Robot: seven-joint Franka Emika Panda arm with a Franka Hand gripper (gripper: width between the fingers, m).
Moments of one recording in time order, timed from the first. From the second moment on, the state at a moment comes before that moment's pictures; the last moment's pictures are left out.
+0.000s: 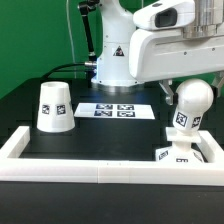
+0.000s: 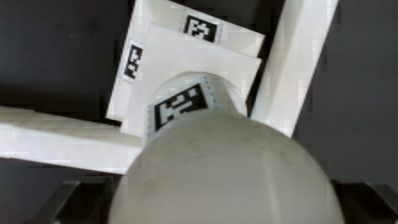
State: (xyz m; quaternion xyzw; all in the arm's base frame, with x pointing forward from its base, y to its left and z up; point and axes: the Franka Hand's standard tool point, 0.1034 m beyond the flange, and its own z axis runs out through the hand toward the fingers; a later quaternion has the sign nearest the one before) arm 0.620 0.096 0.125 -0.99 -0.11 0.01 0.05
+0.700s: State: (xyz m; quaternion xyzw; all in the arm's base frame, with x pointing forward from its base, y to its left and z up) arm 0.616 0.091 0.126 -0.99 0.15 0.01 0.06
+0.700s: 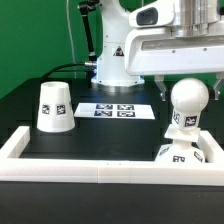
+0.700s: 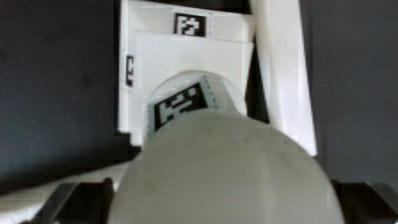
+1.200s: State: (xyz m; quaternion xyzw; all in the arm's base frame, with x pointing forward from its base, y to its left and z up) arm 0.615 0.094 0.126 -0.95 0.29 0.01 0.06
